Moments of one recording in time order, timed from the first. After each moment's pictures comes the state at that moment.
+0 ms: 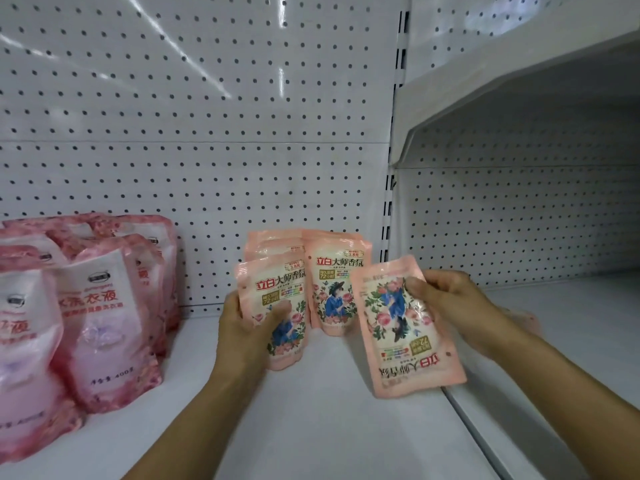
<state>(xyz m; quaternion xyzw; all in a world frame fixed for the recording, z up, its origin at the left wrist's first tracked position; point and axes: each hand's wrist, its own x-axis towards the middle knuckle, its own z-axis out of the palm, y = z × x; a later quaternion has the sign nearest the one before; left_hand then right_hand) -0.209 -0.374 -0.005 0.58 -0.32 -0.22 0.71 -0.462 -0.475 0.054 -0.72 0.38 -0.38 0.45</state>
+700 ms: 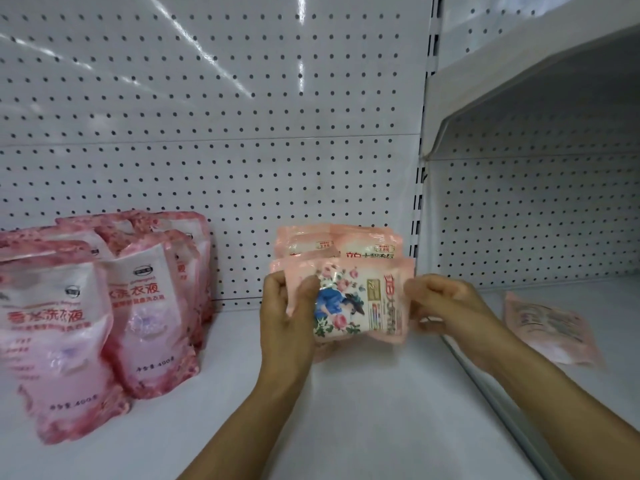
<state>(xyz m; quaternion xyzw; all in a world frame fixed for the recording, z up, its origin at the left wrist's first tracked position) -0.247 -0.348 0.023 0.49 -0.38 -0.16 0.76 -0.424 -0.461 0.033 -0.68 0.31 -0.39 0.54</state>
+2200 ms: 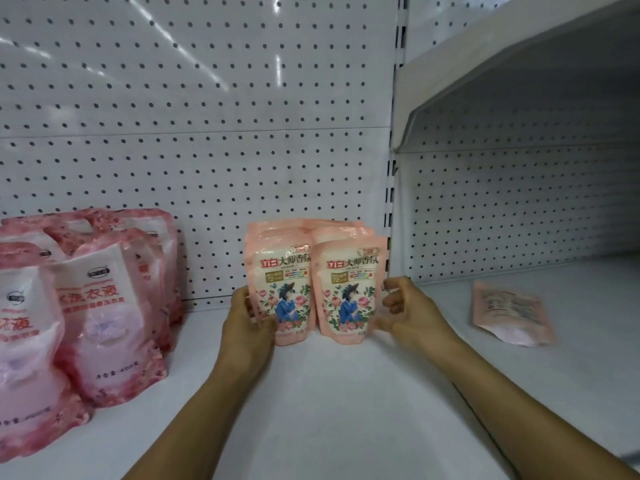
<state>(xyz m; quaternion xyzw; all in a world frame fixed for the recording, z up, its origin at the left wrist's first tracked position) -0.189 -0.383 -0.029 0.65 -0.41 -0.17 0.62 -0.414 -0.487 -0.007 -0.76 0.46 -0.32 0.32</state>
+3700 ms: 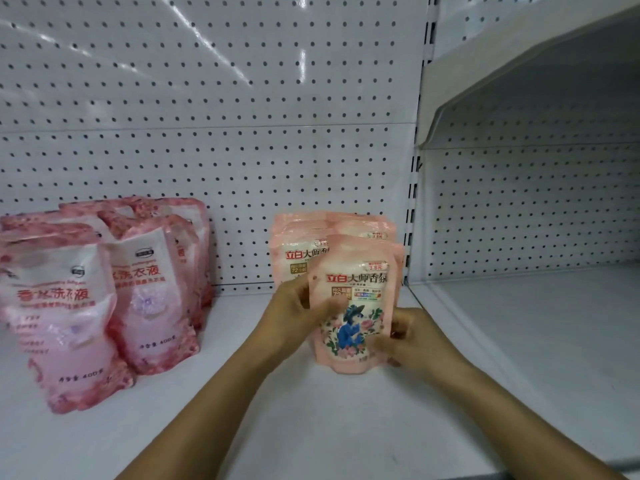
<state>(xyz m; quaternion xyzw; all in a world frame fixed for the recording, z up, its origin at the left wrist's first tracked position) -0.232 -0.344 0.024 0.58 -0.54 -0.28 0.54 -0.408 -0.430 -0.010 -0.75 0.34 -0.29 0.49</state>
